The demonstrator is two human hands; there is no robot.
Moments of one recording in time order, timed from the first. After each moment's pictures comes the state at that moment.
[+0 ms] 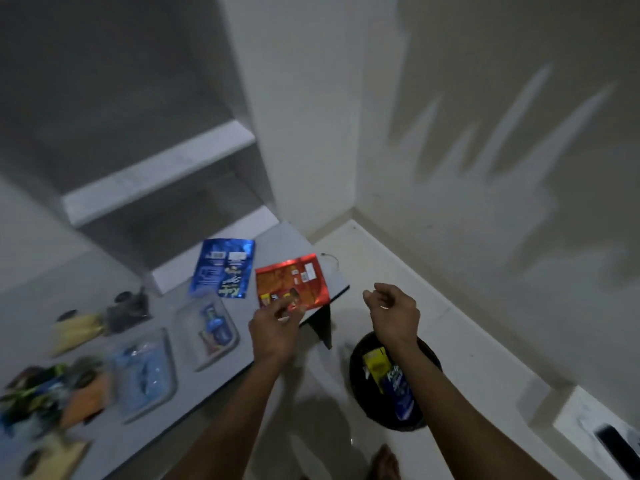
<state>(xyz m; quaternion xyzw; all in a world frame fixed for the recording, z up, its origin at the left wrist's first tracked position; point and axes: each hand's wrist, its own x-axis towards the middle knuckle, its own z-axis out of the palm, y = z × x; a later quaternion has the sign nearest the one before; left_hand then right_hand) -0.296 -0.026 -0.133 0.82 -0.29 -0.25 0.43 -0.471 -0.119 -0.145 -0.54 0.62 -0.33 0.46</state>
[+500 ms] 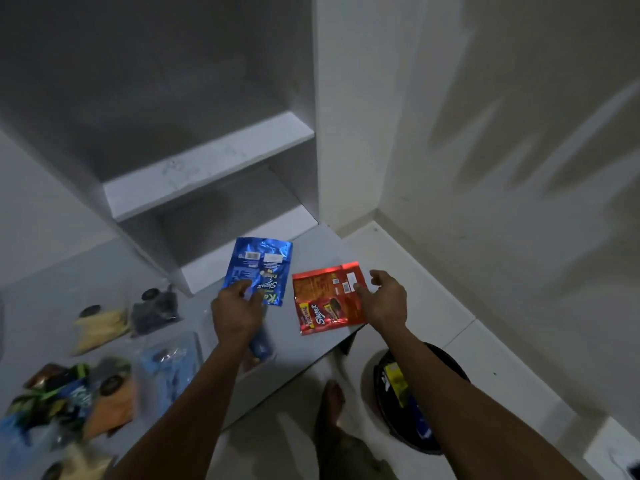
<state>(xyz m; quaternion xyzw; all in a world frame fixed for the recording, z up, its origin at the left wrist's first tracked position) -0.120 -0.027 -0.154 0.89 -0.24 -0.16 0.36 -0.330 -0.156 -0.173 -0.65 0.63 -0.21 0.37</state>
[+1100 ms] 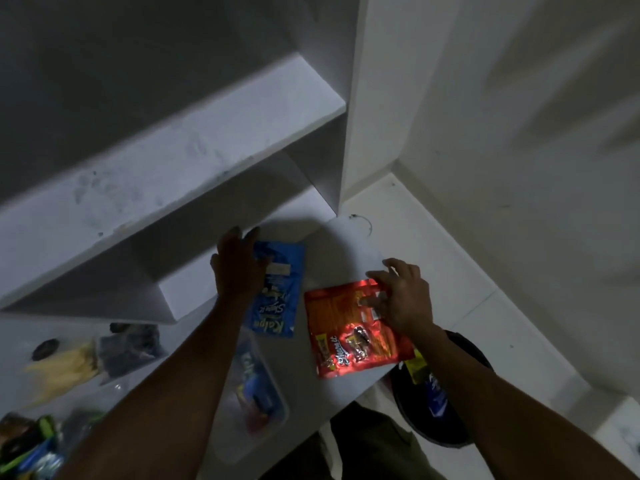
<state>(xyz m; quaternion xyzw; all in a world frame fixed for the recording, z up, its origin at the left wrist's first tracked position) 0.014 -0.176 -0.250 0.89 -0.41 -0.16 0.11 -0.281 -0.267 -0.266 -0.83 0.50 0.01 0.25</state>
